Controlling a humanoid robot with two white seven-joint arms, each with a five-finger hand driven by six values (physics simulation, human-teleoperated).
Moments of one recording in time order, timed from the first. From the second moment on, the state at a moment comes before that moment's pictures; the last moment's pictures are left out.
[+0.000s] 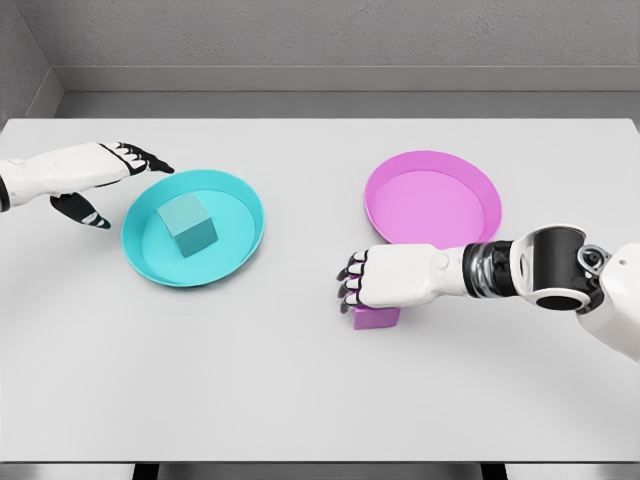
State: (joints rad) left arm -0.72 0.87 -0.70 -1.22 -0.33 -0.61 -0.43; right arm -0.65 -0.70 0.86 -1.76 0.70 -0.60 0.60
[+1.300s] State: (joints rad) left arm -0.72 0.87 -0.70 -1.22 -0.33 -0.61 -0.43; right arm -0.70 -0.64 0.49 -1.43 0.54 -0.62 0.61
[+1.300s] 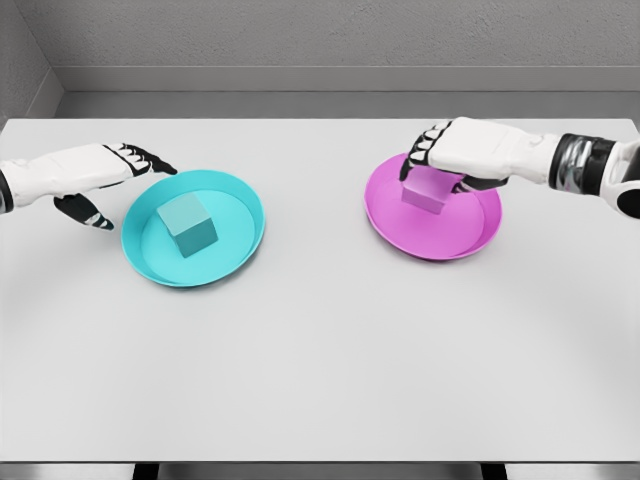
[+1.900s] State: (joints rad) left arm -0.72 0.88 -0.70 -1.17 -0.33 -0.61 -0.43; right arm -0.59 -0.73 0.18 -1.37 0.55 -0.61 0.61
